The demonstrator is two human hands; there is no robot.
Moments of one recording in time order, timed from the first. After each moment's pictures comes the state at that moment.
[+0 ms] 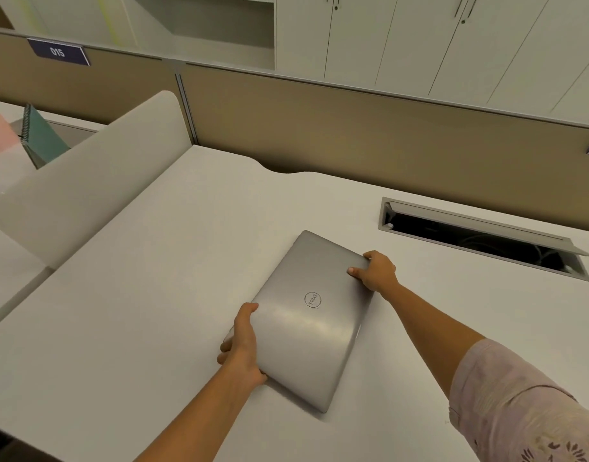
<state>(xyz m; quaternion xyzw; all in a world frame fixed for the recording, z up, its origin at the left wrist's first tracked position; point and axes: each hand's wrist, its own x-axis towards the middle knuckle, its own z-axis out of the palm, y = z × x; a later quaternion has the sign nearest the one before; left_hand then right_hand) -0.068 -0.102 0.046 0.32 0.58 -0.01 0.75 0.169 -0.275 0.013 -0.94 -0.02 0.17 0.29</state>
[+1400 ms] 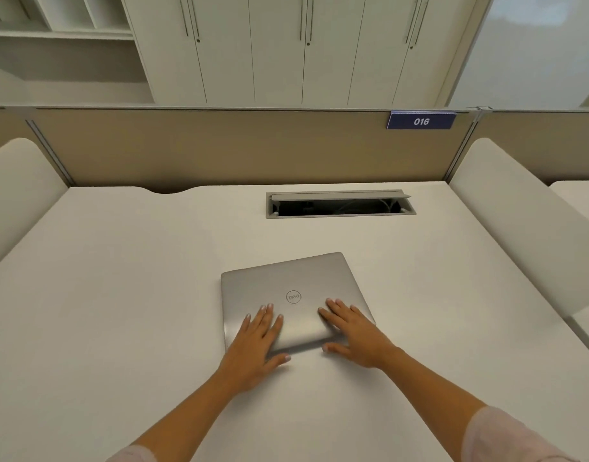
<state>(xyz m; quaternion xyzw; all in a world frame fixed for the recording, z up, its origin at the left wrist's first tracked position) -0.076 -0.223 -0.030 0.98 -0.19 -0.05 0.08 -0.031 -0.502 -0.011 -0.95 -0.27 0.12 0.11</state>
